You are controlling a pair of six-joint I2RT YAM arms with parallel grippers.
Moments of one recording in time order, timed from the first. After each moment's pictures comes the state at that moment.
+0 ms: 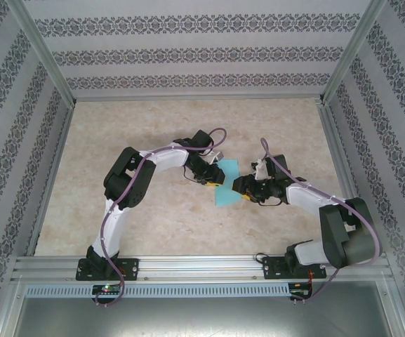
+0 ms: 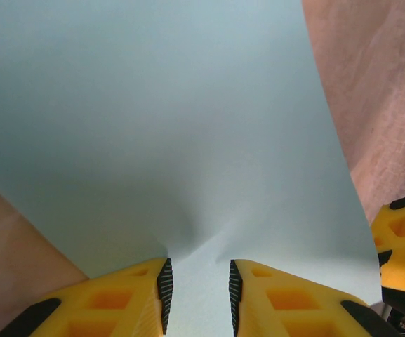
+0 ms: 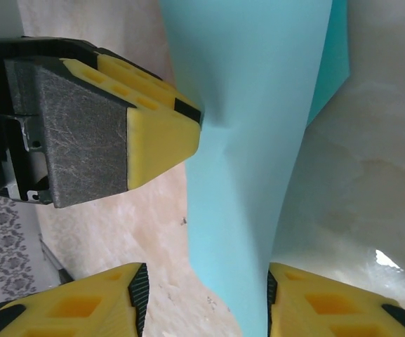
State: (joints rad) left arm -0.60 2.22 1.57 -0.58 0.69 -0.43; right arm 0.23 1.38 0.56 -0.16 -0.71 0.68
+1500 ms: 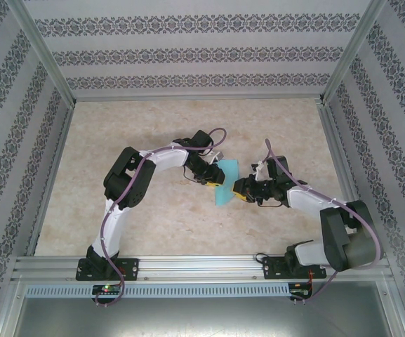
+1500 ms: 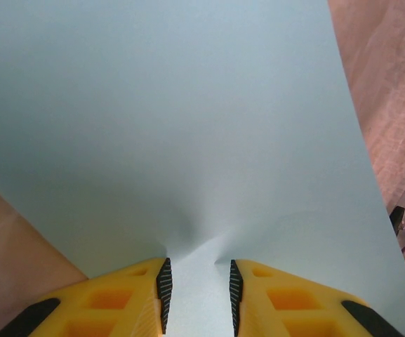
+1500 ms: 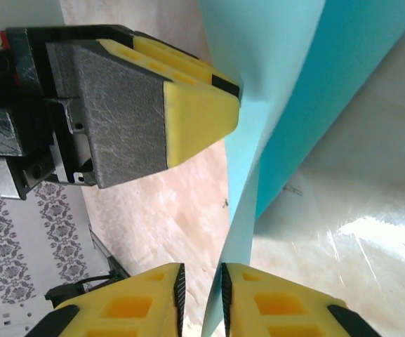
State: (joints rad) left arm -0.60 2.22 1.57 -0.57 0.70 -0.43; right arm 0.22 1.36 0.52 -0.10 -0.81 0.80
